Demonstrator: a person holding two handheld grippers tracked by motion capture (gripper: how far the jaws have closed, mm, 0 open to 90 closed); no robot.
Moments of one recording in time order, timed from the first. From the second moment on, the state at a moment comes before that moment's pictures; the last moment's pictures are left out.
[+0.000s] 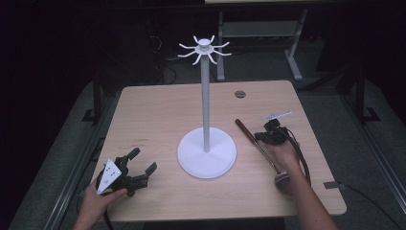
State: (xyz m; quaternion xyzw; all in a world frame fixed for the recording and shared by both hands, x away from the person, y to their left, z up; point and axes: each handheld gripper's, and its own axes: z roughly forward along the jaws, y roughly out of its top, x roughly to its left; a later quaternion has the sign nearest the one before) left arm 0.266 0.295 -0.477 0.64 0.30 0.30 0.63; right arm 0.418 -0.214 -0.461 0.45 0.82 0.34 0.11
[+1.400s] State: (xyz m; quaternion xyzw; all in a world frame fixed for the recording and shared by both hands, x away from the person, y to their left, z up) left arm 0.266 0.295 -0.477 0.65 0.30 0.30 0.64; right arm 0.403 -0.196 -0.445 0.42 0.84 0.33 0.09
